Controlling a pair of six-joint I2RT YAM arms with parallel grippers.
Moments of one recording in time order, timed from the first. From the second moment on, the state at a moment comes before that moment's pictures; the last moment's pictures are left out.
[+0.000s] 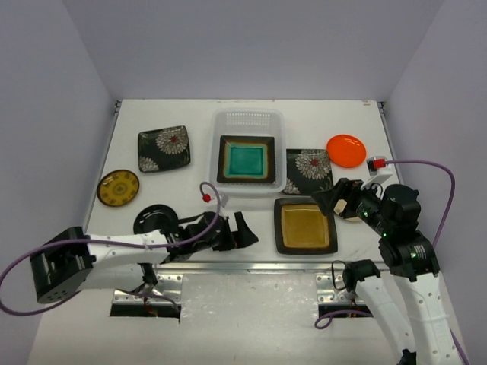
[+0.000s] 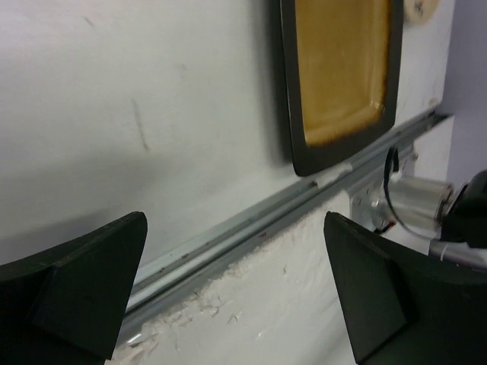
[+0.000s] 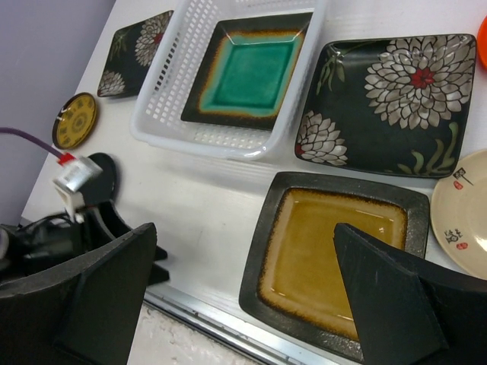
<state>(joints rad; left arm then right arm) -0.95 1.01 0.37 0.04 -0.08 -1.07 0.17 0.48 0.76 -0.62 -0.28 0.36</state>
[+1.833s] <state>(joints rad) -1.01 1.65 0.47 0.79 0.11 -1.23 0.17 0.46 0.83 -0.71 -0.32 0.35</state>
